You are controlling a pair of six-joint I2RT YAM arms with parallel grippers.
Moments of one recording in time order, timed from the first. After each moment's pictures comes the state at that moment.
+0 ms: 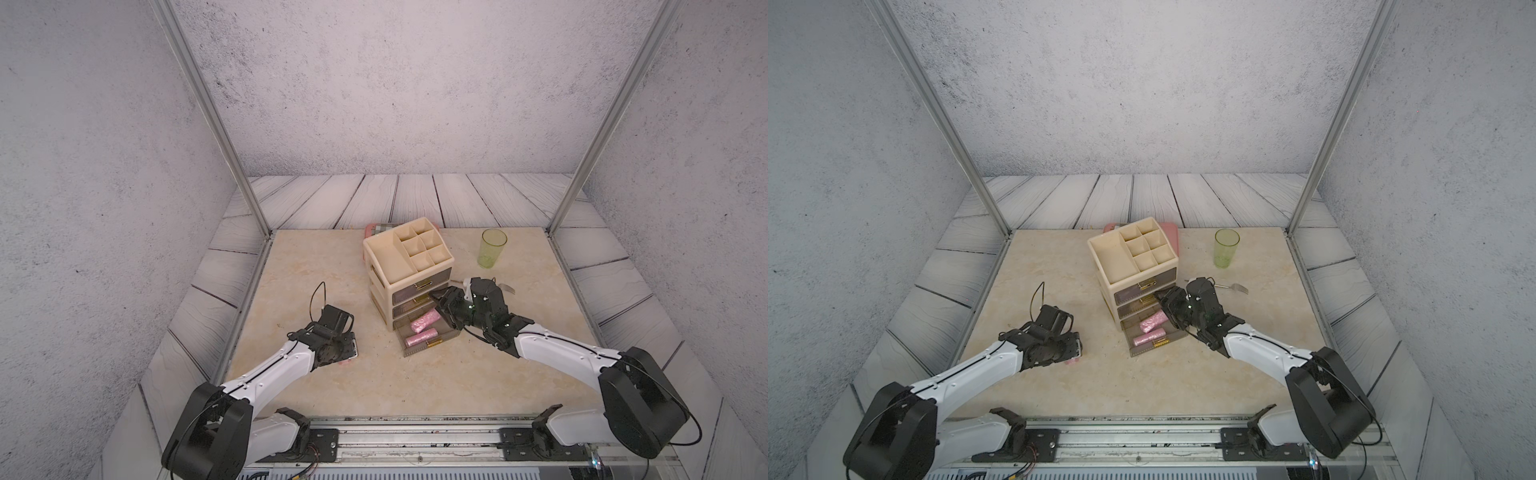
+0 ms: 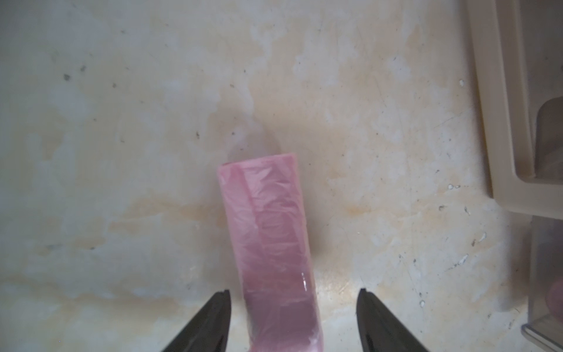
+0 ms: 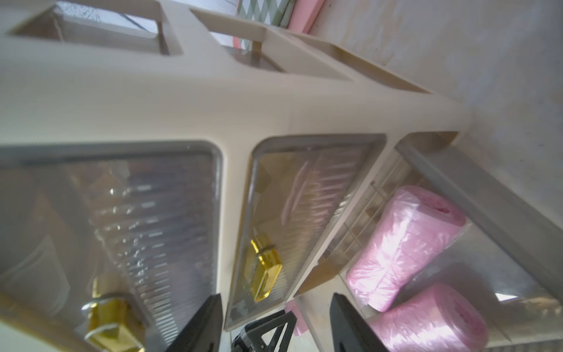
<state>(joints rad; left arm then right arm) -0.44 1.21 0.55 -0.48 -0.04 -0.63 0.58 1.37 0.70 0.21 -0.27 1.36</state>
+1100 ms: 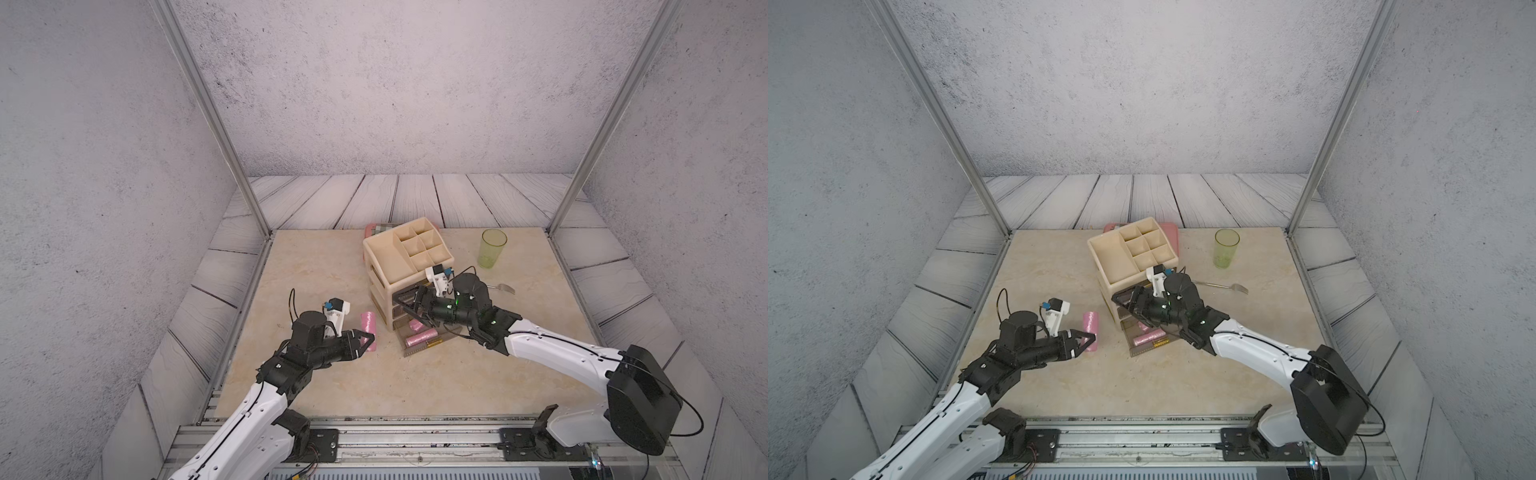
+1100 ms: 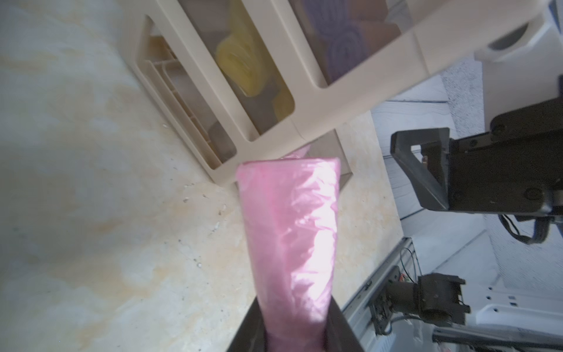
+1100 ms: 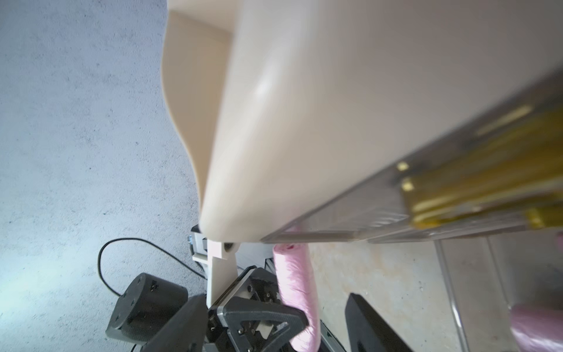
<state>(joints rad) -0.43 0.75 0.47 -0.28 0.54 -0.66 0.79 1.40 0.90 0.19 -0.45 1.16</state>
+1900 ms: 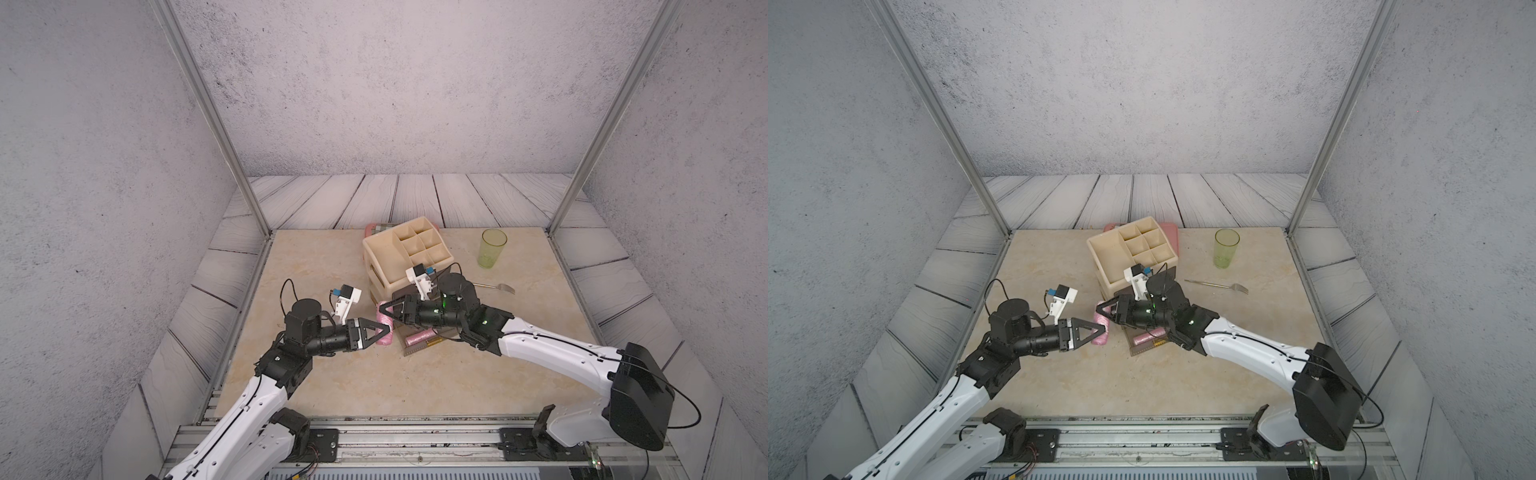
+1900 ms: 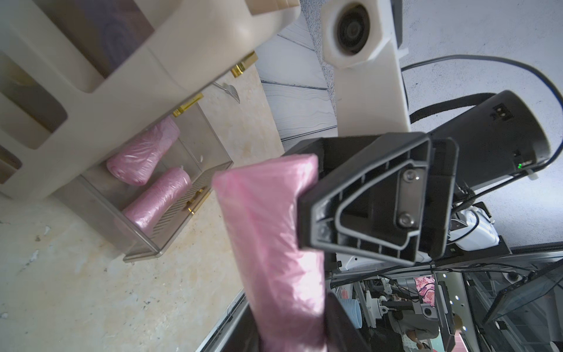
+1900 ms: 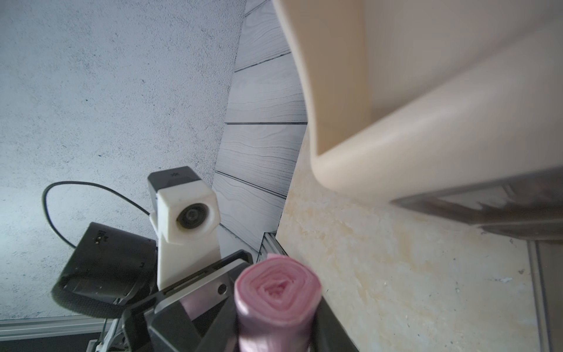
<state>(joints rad) -0.43 0.79 0.56 -0.09 0.85 -0.88 0.89 1.41 0.99 0.11 -0.45 1.05</state>
